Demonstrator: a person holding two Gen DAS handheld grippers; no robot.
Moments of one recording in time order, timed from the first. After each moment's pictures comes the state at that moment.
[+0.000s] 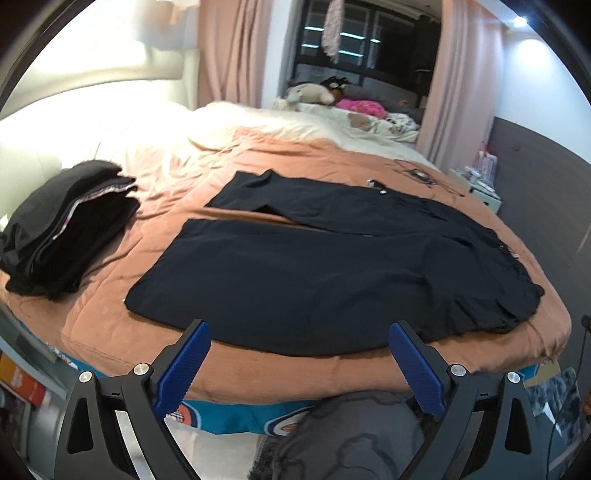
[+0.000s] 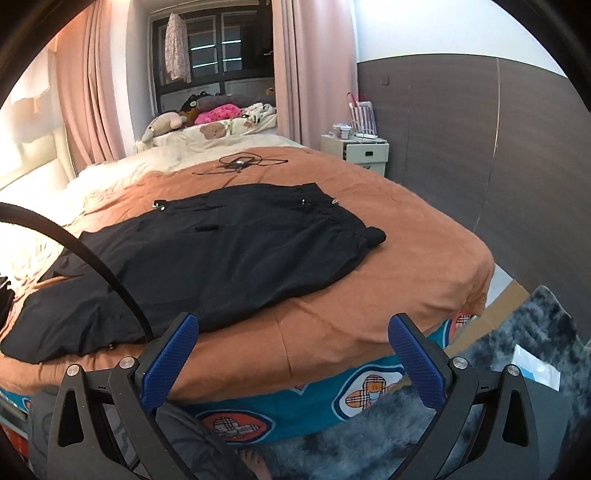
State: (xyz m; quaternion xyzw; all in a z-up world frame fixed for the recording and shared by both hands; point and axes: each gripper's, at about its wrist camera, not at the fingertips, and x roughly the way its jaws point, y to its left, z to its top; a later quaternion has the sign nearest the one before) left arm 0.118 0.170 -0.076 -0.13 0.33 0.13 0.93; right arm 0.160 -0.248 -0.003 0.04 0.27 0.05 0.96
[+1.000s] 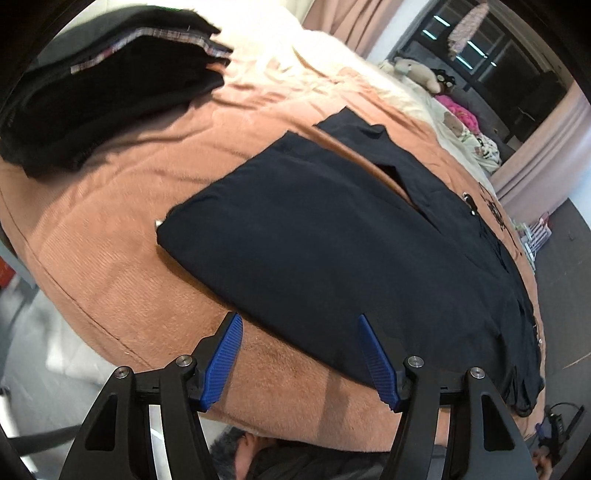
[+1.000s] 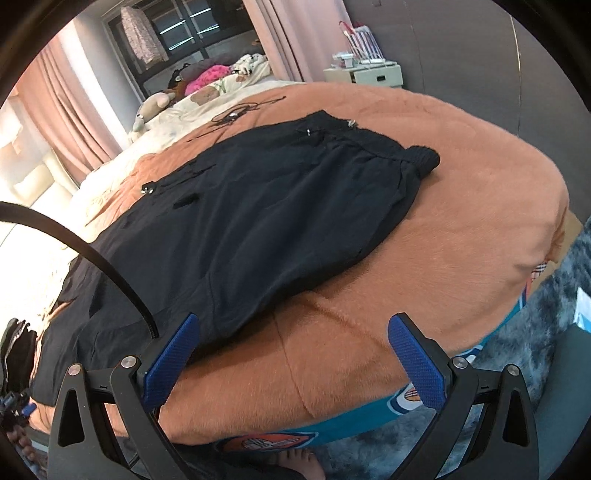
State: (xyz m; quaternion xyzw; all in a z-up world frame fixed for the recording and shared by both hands) left arm 0.147 0.301 -0.169 -0.34 0.39 0.19 0.83; right arm 0.271 -0.282 -0.042 0.17 0.37 0.11 0.91
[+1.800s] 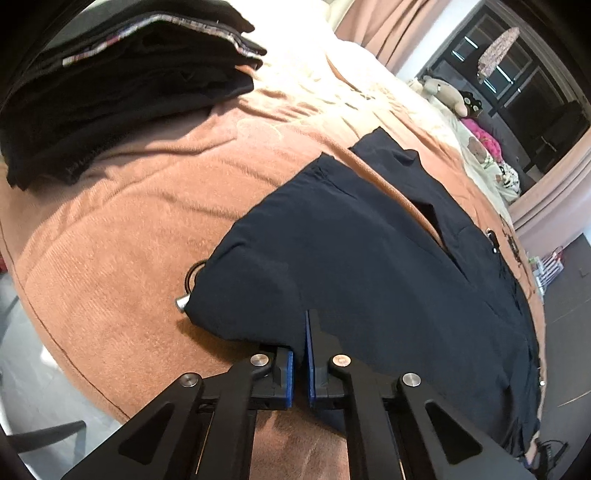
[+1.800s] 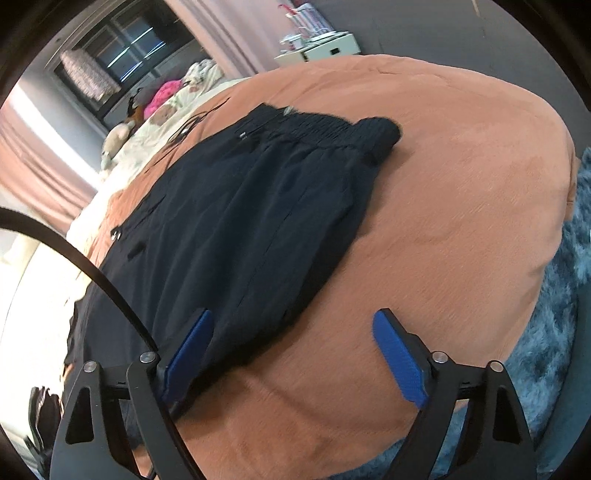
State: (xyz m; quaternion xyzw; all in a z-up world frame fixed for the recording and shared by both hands) left arm 0.169 0.334 -0.170 -0.35 0.37 0.24 0.83; right arm 0.320 -0.343 -0.058 0.28 0.39 0.07 0.88
